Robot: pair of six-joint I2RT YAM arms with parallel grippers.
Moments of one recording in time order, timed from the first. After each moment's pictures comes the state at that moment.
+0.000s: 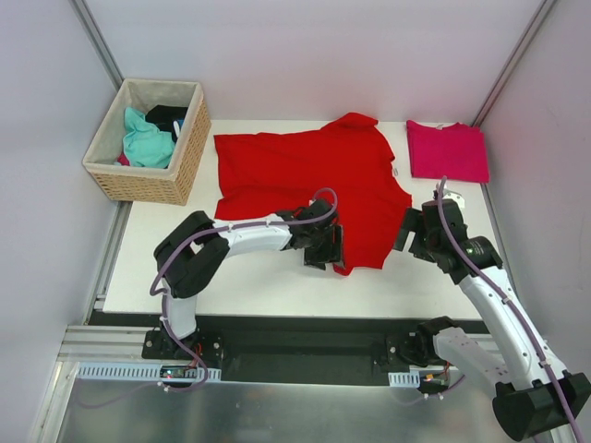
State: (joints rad) left arm -0.93 1.89 1.22 -0.35 0.23 -0.91; right arm 0.33 0.86 0.87 -0.92 0.28 0.51
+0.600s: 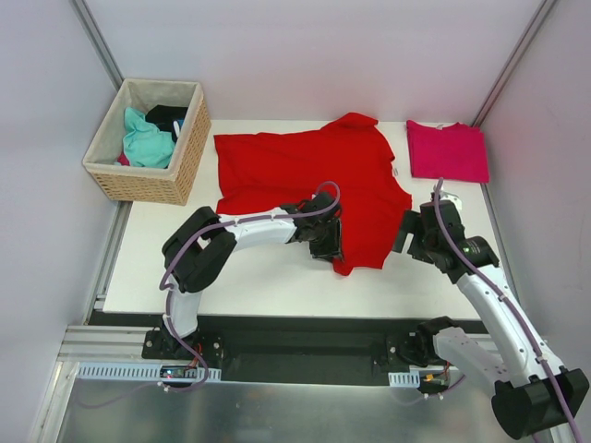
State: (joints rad) left arm -0.90 1.96 1.32 -0.37 0.24 -0.90; right arm 0.32 0.87 0.84 -0.90 0.27 0.50
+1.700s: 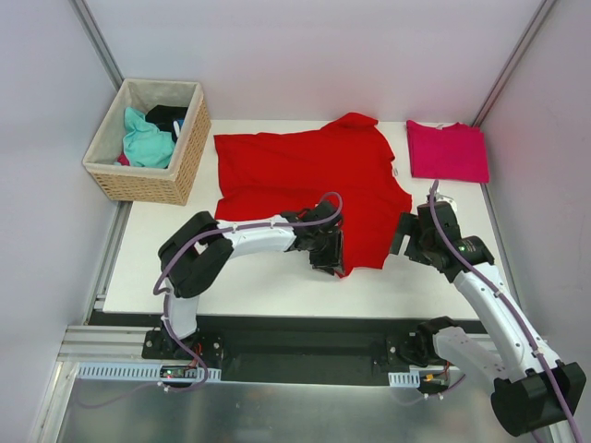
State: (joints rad) left arm -0.94 1.91 1.26 -0.38 0.28 -0.91; right arm 0.31 0.89 0.80 -0.86 0.23 0.50
